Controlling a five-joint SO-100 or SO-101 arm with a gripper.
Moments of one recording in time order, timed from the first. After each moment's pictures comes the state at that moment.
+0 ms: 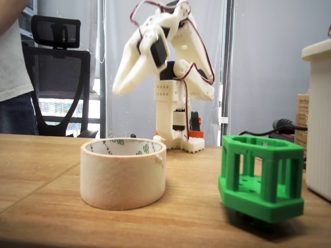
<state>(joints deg) 31.0 190.7 156.8 75.7 -106.7</state>
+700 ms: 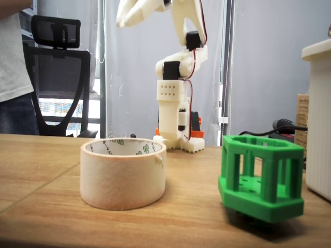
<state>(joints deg) 14.6 154.4 125.7 75.7 -101.7</state>
